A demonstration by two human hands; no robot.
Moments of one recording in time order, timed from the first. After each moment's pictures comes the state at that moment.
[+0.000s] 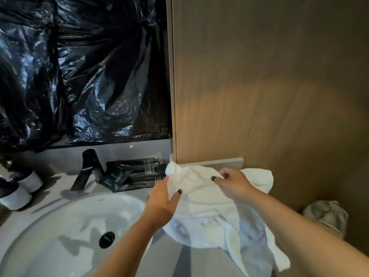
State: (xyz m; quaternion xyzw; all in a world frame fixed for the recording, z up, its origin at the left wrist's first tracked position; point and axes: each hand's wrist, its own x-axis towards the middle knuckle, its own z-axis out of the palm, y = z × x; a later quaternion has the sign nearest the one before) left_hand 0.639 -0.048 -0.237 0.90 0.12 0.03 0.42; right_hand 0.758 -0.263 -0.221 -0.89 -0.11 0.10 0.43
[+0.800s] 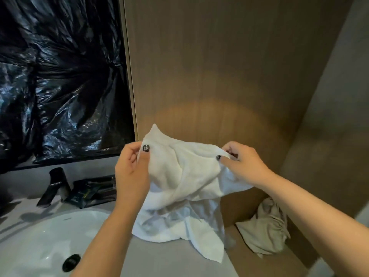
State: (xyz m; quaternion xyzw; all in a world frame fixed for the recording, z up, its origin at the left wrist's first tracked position) left_hand 0.564 -0.140 -0.088 0.66 0.02 0.37 0.66; right_hand 0.640 -0.395 -0.065 -0.89 -0.21 -0.10 0.39
